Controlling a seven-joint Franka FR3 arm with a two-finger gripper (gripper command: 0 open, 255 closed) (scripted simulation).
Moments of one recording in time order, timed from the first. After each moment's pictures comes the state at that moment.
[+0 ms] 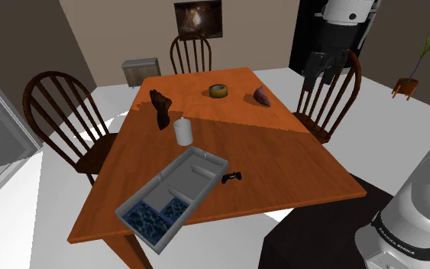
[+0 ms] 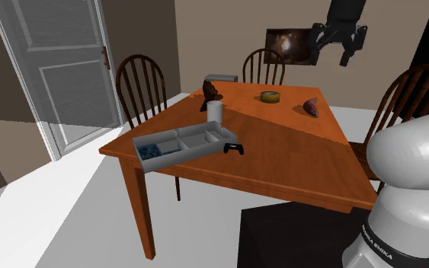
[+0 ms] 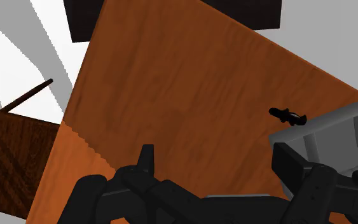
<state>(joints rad) 0.00 -0.80 -0.04 -2.39 0.01 1.68 0.04</state>
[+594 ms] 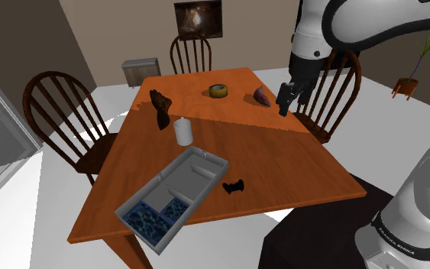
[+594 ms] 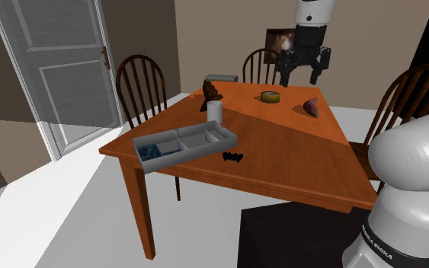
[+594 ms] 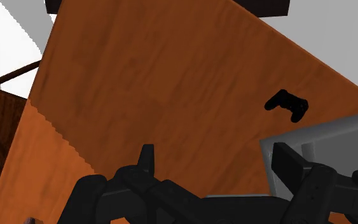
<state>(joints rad) 0.06 -0.73 0.11 -2.52 0.02 1.89 0.13</state>
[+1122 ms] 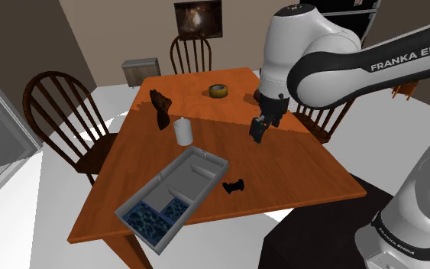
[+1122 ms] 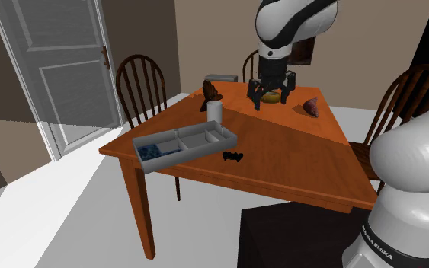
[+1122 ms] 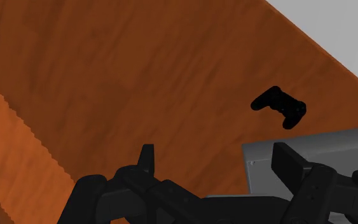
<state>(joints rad) 0.09 -0.56 0.29 -2.58 -0.02 2.15 0.27</state>
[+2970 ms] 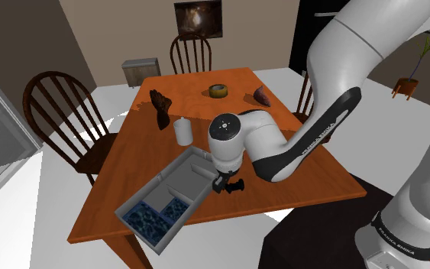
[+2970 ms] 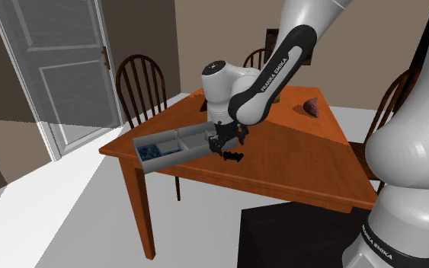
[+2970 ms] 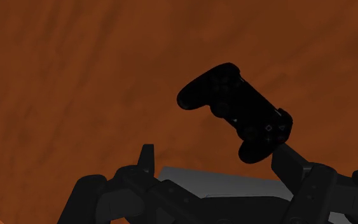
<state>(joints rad) -0.02 0.14 0.61 -2.42 -0.77 2.47 0.95</state>
